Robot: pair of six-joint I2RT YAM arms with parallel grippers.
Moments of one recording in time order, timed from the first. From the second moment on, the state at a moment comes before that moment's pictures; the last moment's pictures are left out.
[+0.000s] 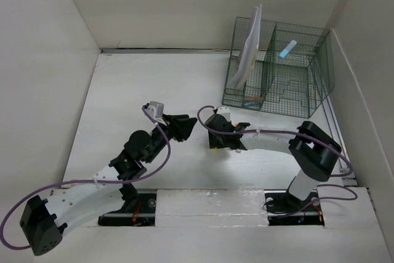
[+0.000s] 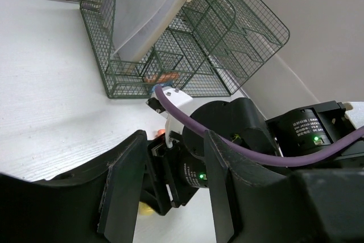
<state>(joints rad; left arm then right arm) -0.86 0.71 0.40 0.39 -0.19 -0.51 0.92 1.67 0.93 -0.29 0.36 0.69</state>
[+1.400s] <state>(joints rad) -0.86 0.61 0.33 0.40 -0.28 -0.52 0.01 1.53 1.41 -0.22 0.29 0.35</state>
